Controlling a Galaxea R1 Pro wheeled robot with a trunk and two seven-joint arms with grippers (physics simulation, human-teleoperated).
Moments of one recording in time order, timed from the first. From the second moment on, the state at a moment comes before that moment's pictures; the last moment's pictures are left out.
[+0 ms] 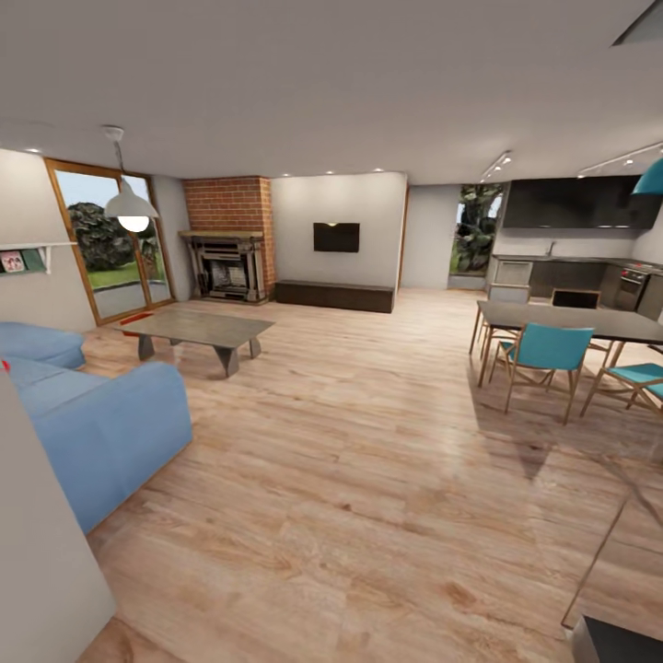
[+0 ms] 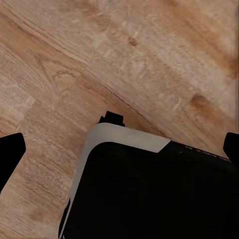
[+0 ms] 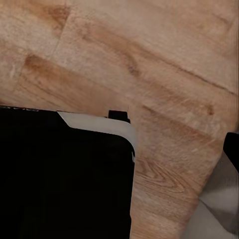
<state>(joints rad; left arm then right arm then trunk) -0.24 0.04 -0.15 0.00 0.47 -0.02 0.03 -0.18 0.02 0.23 0.03 -0.11 -0.14 -0.05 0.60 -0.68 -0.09</state>
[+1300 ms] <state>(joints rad) -0.24 0.04 -0.15 0.00 0.47 -0.02 0.03 -0.18 0.02 0.22 0.03 -0.10 -0.15 -0.05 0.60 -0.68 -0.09</state>
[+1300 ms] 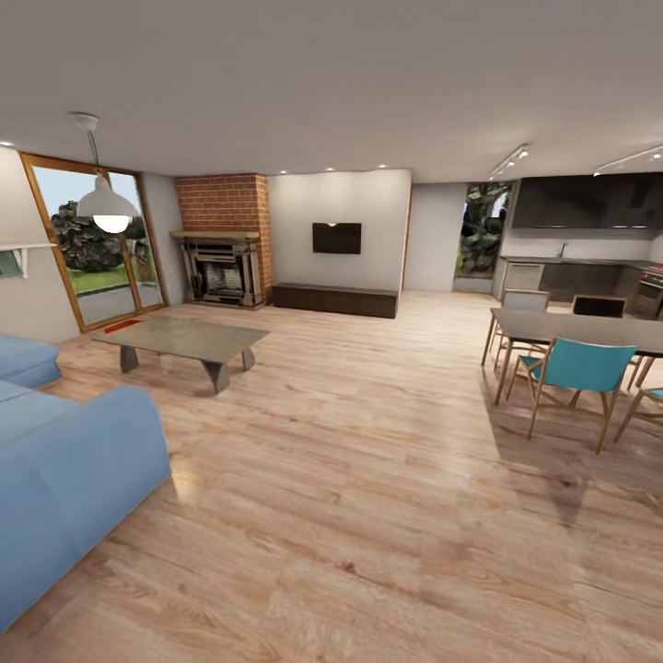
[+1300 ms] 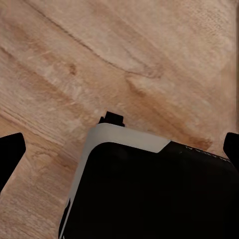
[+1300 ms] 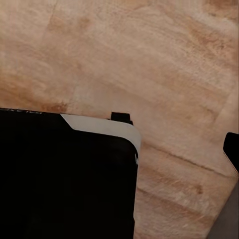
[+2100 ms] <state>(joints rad) -0.24 0.04 -0.15 0.00 0.47 -0.02 0.03 -0.18 0.02 0.22 0.03 -0.10 -0.15 -0.05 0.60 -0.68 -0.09</state>
